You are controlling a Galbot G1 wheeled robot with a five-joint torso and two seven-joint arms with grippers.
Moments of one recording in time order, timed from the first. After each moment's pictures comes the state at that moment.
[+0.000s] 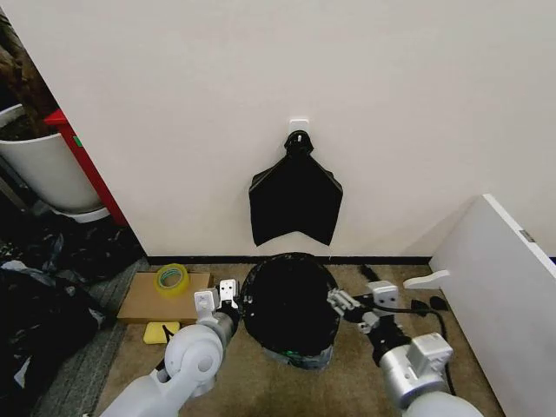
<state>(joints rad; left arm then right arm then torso) 1.16 -1.05 -0.03 -2.02 -1.06 0.49 -0.65 -1.69 1.23 0.30 2.44 0.23 -0.20 0.31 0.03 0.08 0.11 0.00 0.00</state>
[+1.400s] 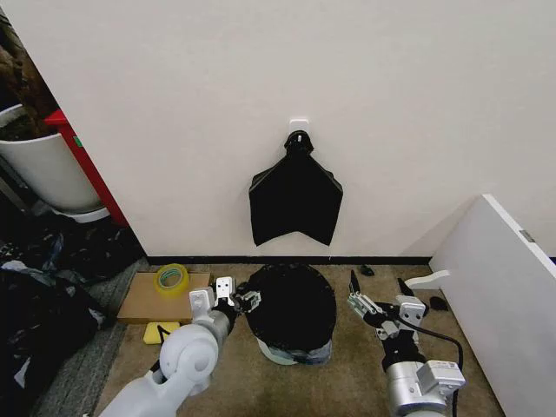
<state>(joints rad) 1.24 -1.05 -0.09 -2.08 -0.89 0.41 -0.50 -1.77 1.41 0.33 2.35 0.15 -0.01 0.30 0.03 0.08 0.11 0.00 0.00</state>
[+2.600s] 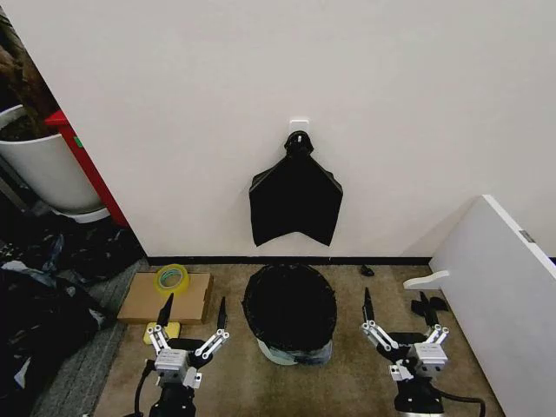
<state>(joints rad) 1.92 -1.33 -0.35 -2.20 0.09 -0.55 -0.26 -1.94 1.51 0.42 2.22 -0.04 0.57 0.09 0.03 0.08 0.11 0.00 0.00</state>
